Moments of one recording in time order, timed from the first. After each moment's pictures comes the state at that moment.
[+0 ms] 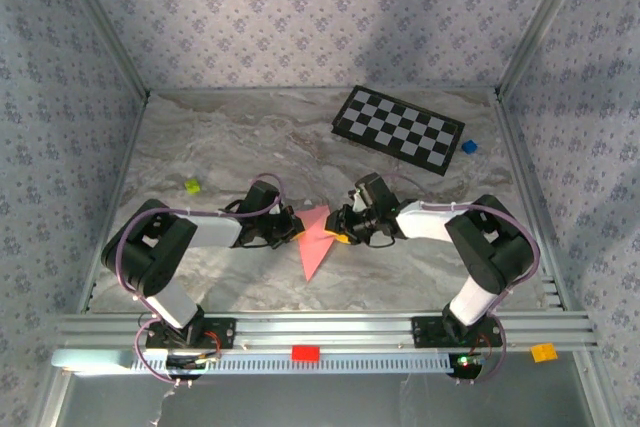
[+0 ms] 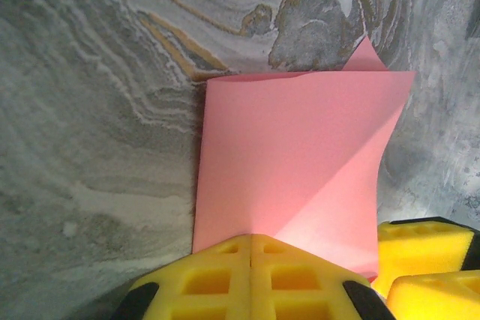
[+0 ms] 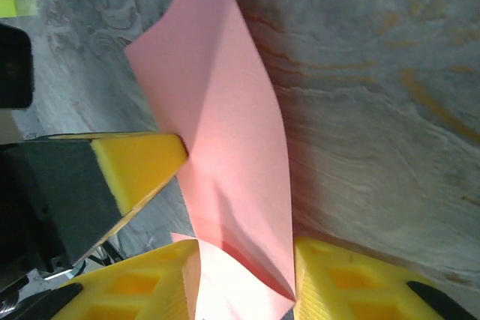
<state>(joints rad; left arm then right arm) -0.60 1.63 0.59 0.15 0.42 -1.10 0.62 1.65 0.72 0.04 -0.56 0.99</state>
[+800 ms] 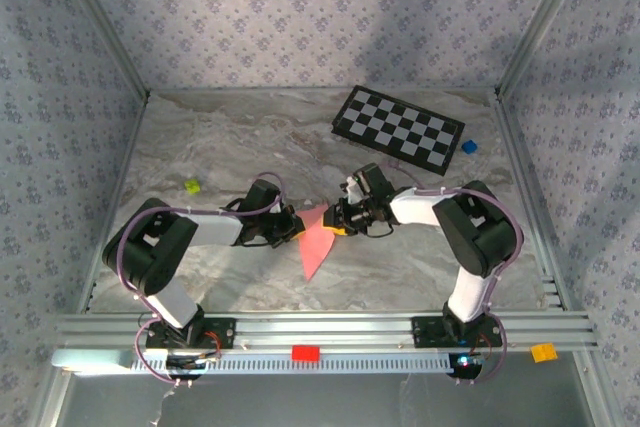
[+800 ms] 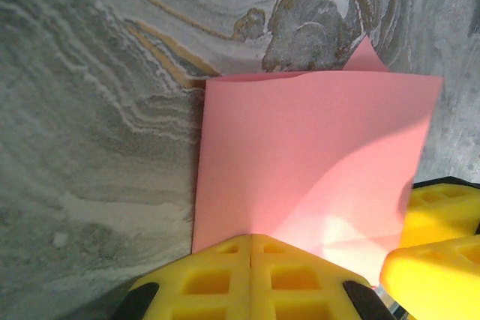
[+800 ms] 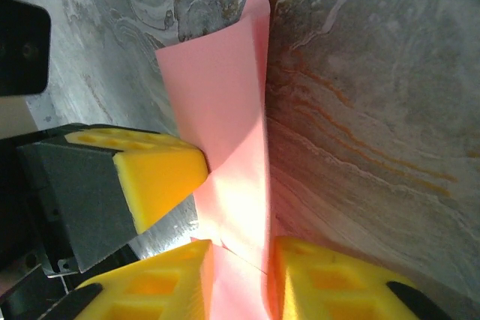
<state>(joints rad) -0.60 1.64 0.61 0.13 0.43 -1.08 0.57 1.79 0.84 -0.03 -0.70 0.78</state>
